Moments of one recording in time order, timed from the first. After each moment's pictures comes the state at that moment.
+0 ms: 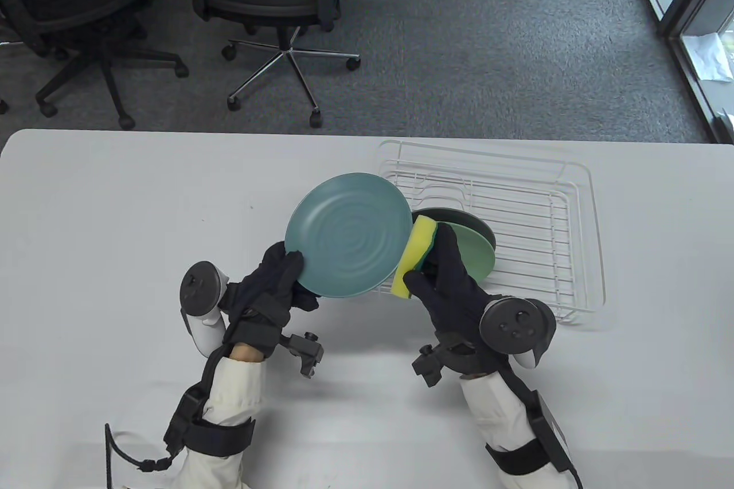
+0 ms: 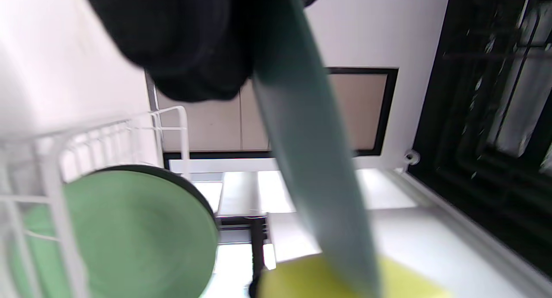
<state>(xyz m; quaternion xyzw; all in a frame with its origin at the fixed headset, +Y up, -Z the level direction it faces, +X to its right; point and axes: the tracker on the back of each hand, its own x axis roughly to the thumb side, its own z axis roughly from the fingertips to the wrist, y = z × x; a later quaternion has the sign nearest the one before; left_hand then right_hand) -0.190 -0.672 -0.289 -0.03 -0.07 0.69 0.72 0.128 -0.634 -0.250 0.21 -0.20 0.83 0.48</state>
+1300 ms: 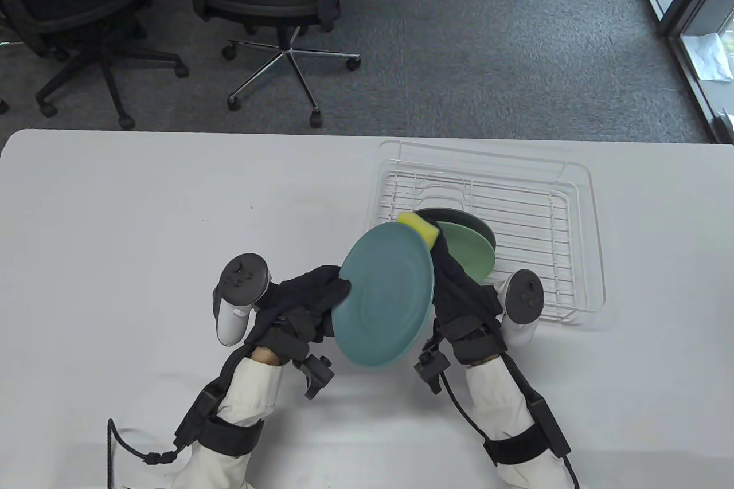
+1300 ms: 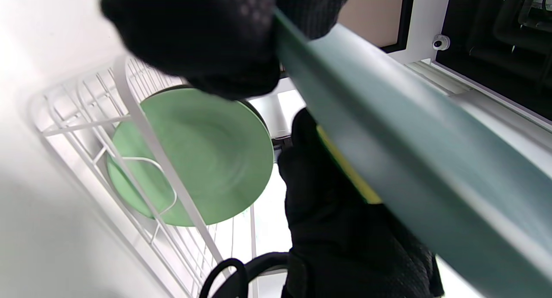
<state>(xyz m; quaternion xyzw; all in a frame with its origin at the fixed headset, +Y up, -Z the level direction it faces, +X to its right) -0.151 -0.677 -0.289 -0.13 -0.18 0.61 0.76 0.128 -0.673 -0.282 0.24 -0.03 0.68 0.69</state>
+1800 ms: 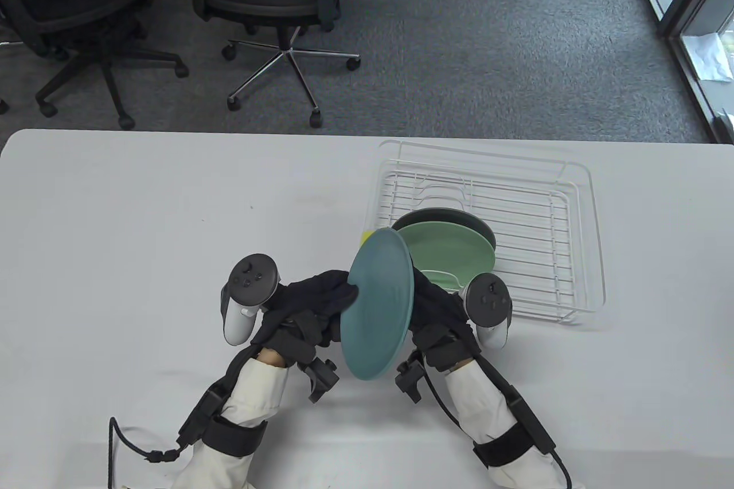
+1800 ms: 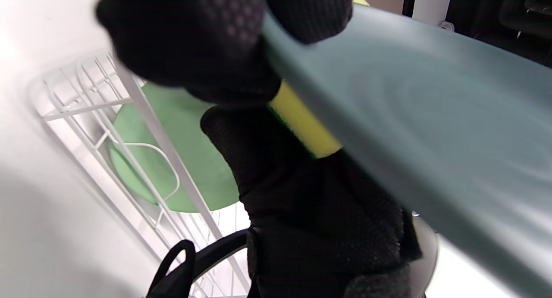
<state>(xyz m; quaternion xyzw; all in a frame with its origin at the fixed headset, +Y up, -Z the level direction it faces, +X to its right) -0.143 -0.679 -0.289 -0.15 -0.18 0.60 0.77 0.095 -0.690 -0.278 0.24 -0.01 0.74 0.62</state>
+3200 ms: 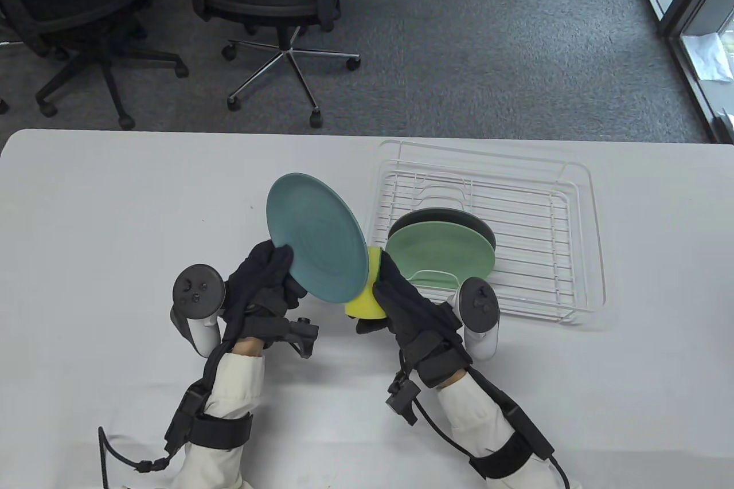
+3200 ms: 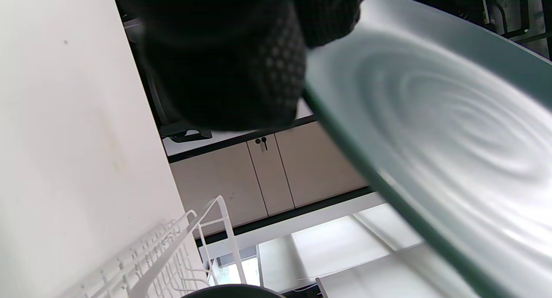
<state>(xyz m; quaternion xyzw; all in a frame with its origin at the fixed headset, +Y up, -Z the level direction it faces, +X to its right) -0.209 -0.687 -0.297 0.08 0.00 0.60 0.79 0.083 -0.669 -0.258 0.25 0.04 0.69 0.68</state>
